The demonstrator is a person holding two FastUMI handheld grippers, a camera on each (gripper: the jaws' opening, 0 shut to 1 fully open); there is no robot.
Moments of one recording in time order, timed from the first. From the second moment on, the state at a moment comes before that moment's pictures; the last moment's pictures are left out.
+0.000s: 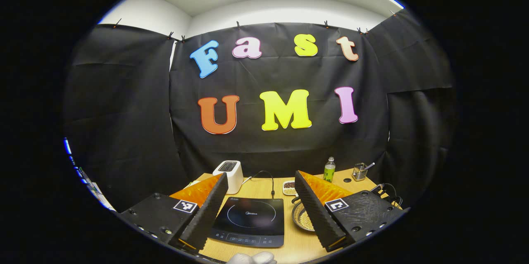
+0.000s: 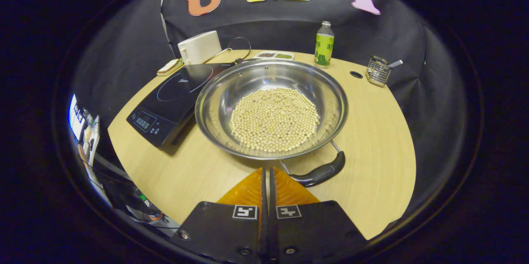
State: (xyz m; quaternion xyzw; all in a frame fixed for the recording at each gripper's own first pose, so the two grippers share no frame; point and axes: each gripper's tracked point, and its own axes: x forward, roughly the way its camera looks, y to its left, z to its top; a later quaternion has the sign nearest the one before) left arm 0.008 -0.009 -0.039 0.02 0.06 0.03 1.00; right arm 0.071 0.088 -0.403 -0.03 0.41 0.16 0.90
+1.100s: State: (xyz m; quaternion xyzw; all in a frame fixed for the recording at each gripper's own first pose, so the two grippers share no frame) left arm 0.027 -0.033 -0.063 0.01 0.07 0.09 0.99; right arm 0.105 0.035 -0.402 -0.09 0.42 0.20 0.88
